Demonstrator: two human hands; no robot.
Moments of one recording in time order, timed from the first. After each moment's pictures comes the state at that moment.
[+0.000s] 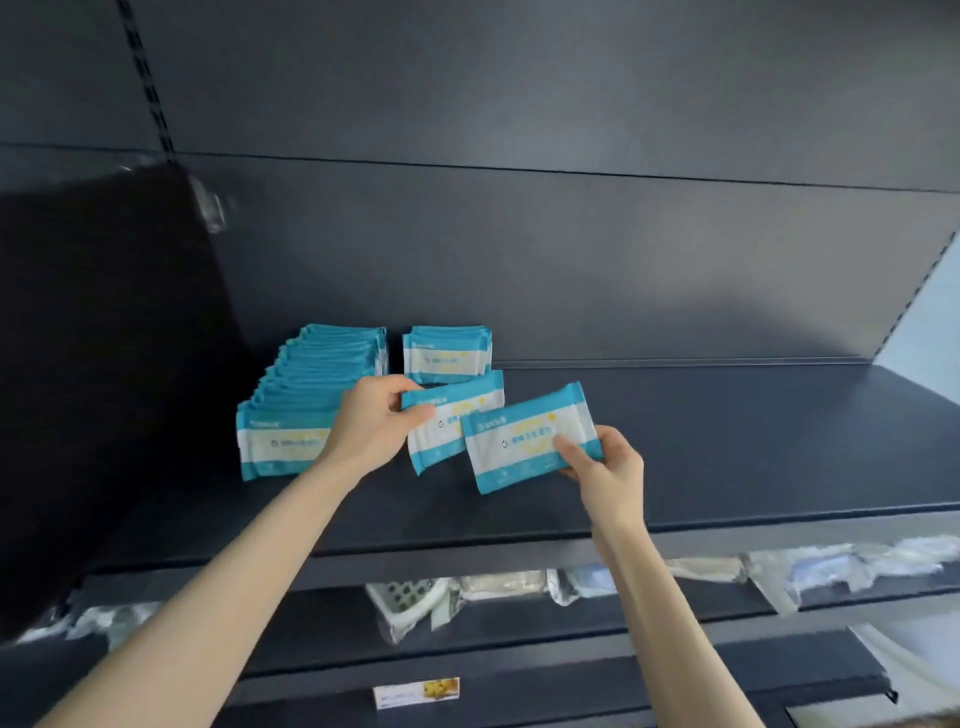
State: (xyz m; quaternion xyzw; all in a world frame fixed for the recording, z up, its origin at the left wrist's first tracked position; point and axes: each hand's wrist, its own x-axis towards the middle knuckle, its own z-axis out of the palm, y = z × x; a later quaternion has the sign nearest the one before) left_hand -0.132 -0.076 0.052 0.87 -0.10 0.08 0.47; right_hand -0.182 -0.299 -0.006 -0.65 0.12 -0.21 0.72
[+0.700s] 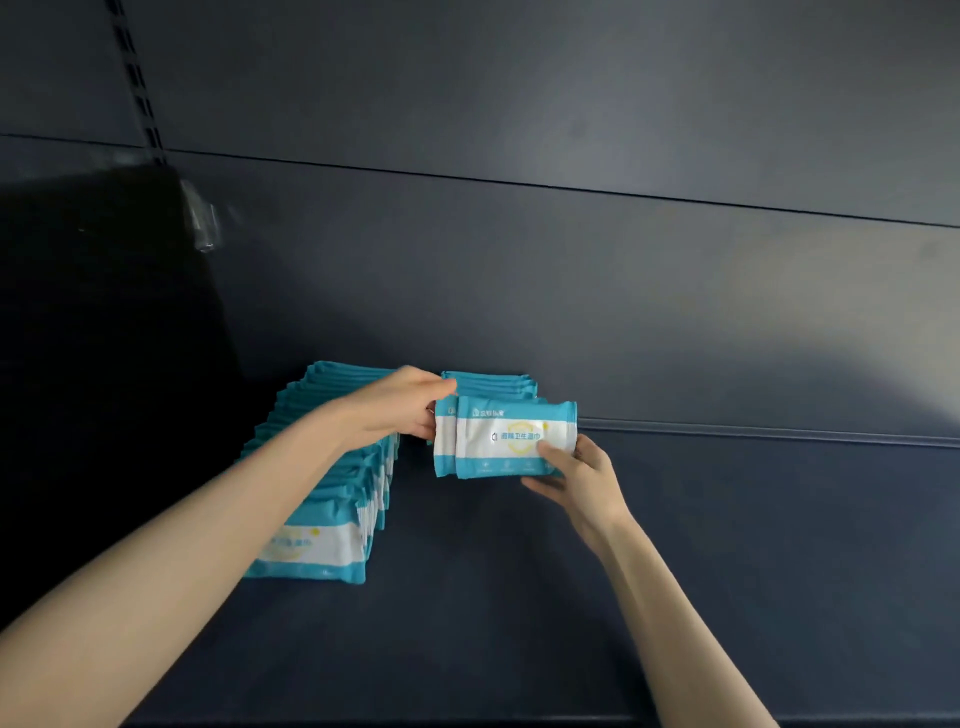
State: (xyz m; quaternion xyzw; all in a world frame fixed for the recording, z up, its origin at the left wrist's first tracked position) left_hand 0.025 -0.070 0.072 0.82 -0.10 -0.18 0.53; right_hand -0.016 -0.280 -0.011 -0.62 0.08 -0.03 0.78
